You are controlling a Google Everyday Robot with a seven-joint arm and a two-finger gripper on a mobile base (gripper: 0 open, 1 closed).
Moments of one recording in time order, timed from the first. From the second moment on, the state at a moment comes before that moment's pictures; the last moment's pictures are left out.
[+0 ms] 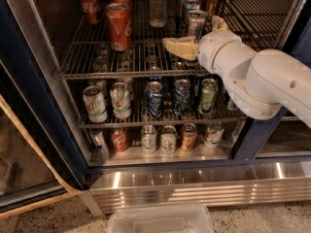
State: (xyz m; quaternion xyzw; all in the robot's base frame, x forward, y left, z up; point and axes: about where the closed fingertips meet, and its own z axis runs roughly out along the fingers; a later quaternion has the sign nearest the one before) arm 0.664 -0.101 0.977 -0.22 0.67 0.08 0.71
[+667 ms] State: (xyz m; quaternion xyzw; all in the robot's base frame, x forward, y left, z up) arm 0.668 -0.102 0.974 -0.22 0.67 0.07 0.71
